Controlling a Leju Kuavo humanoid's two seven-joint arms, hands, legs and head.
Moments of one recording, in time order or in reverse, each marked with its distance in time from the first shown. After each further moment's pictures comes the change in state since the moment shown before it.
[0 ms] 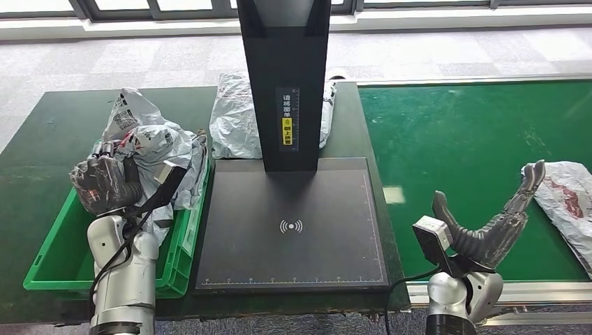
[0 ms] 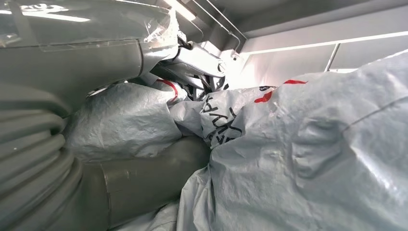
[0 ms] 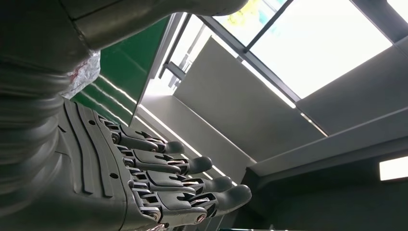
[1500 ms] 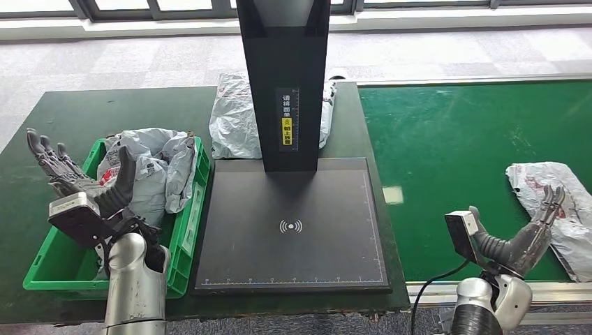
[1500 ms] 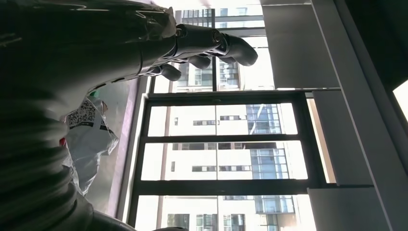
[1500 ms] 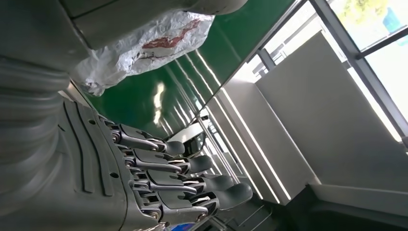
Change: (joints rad) left arm 0.090 -0.072 -0.192 -0.208 1.341 -0.234 -0.583; right arm -0.173 -0.084 -0.420 0.325 0.299 0.000 0.072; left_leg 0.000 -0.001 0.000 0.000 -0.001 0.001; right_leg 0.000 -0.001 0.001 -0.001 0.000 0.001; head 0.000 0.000
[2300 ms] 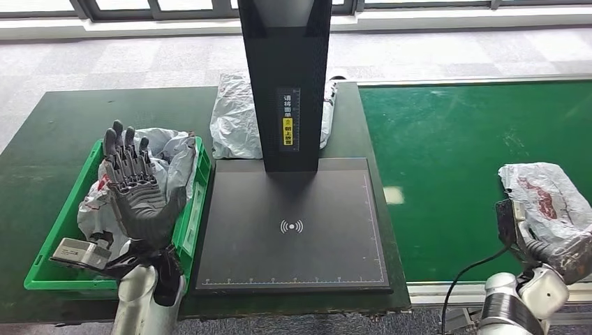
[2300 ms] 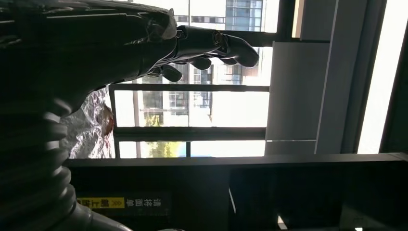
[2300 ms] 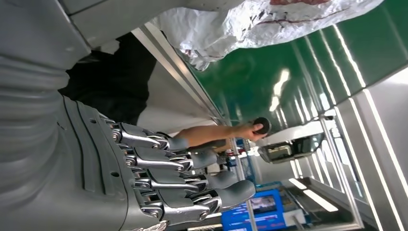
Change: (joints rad) left arm 0.202 0.035 -0.264 -0.167 0.159 -0.501 0.000; right arm -0.137 -0.217 -0.120 0.270 0.420 -0.001 0.615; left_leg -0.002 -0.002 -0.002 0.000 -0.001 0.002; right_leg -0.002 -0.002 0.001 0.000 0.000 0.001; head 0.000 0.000
